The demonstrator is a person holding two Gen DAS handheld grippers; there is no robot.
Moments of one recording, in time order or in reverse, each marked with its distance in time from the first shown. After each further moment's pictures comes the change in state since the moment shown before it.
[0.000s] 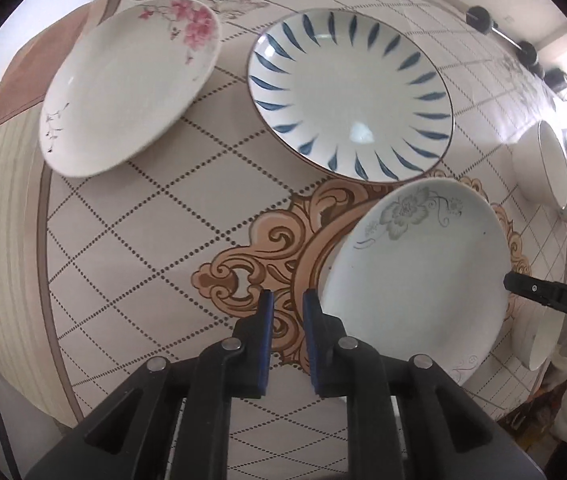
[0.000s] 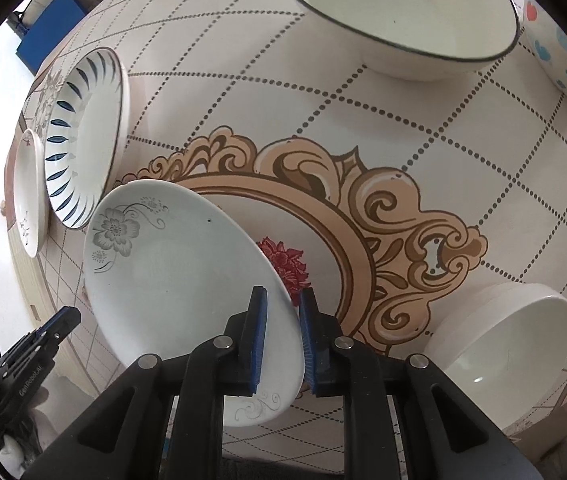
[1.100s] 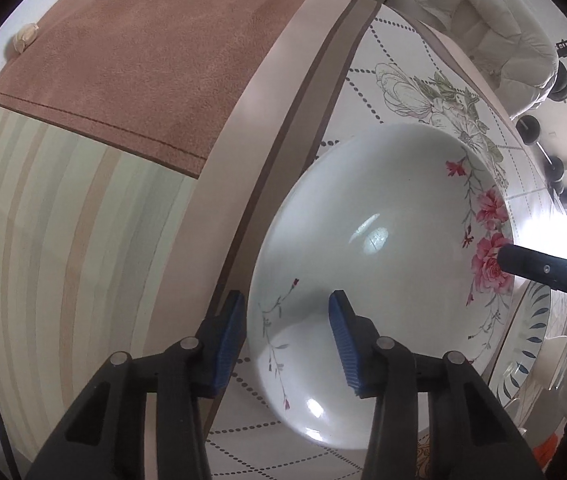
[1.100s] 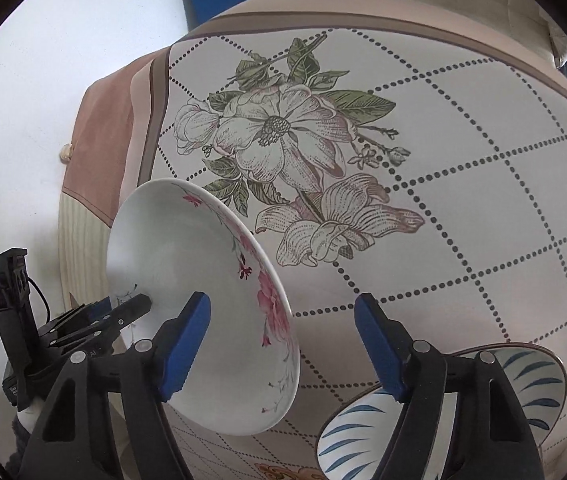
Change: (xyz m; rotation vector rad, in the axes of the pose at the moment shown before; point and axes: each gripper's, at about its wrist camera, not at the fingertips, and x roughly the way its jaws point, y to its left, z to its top) left arm 0.065 0.262 0.149 -0.287 -0.046 -0.106; right arm 0.090 0.372 0.182 -0.483 0.084 0.120
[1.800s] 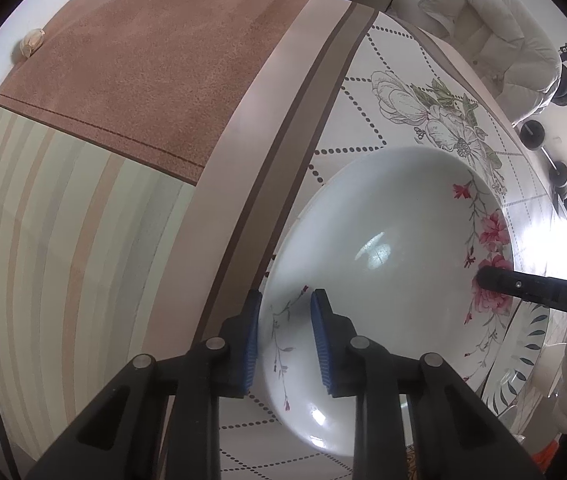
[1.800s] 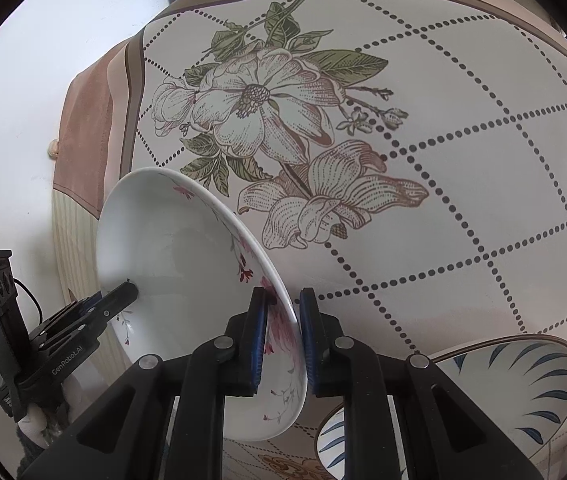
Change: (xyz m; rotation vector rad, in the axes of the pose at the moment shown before) left arm -0.005 -0.014 0.007 -0.015 -0.009 0.017; right arm 0.012 -0.014 0.000 0.053 0.069 -0.006
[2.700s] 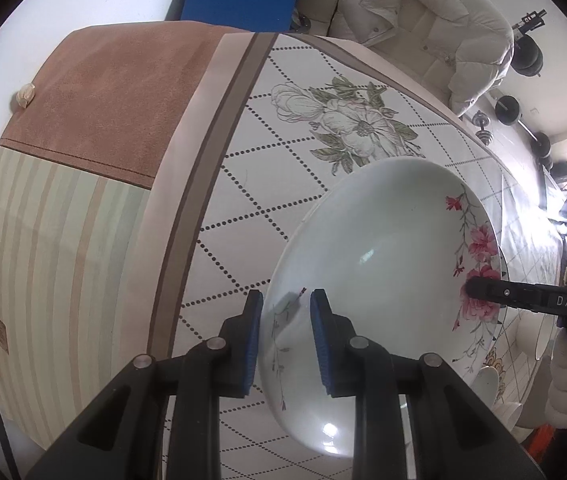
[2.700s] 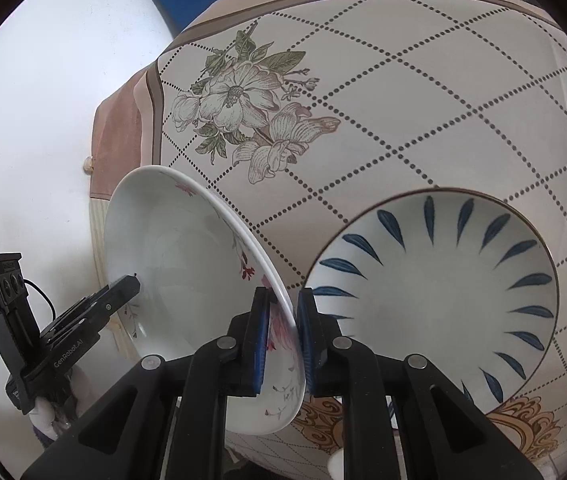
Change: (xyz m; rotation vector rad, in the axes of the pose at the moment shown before) left arm -0.049 -0.072 -0.029 0.130 -0.033 -0.017; right arm -0.086 -0.068 -0.076 0.101 -0.054 0.127
